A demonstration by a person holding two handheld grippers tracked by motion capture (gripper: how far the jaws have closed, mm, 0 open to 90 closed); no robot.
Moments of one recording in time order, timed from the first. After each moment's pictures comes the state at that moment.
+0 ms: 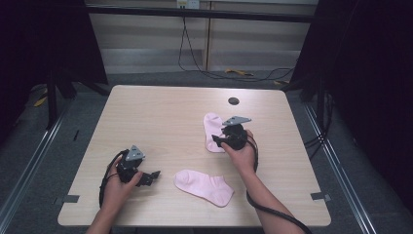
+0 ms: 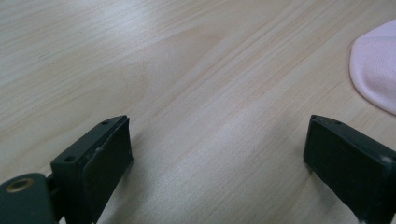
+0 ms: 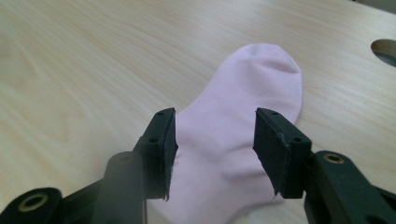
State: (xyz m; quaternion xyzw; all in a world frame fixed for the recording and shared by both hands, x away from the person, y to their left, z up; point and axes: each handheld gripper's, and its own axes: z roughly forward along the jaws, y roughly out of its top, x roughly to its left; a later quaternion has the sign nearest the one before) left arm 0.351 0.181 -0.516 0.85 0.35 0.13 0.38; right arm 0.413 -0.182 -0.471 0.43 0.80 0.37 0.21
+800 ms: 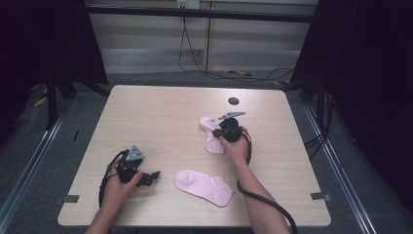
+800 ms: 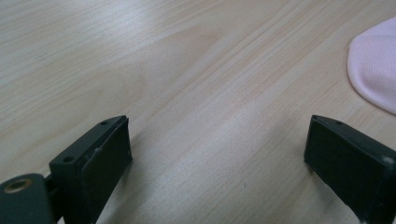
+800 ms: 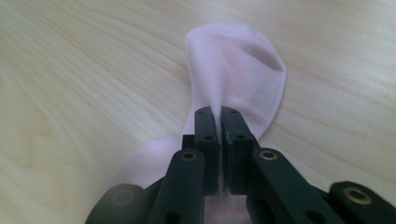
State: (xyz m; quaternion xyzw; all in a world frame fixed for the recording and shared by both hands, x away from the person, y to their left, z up) left arm 0.351 0.181 -0.516 0.85 0.34 0.13 0.37; right arm 0.450 -0.177 -0.491 0.45 0.80 0.36 0.16
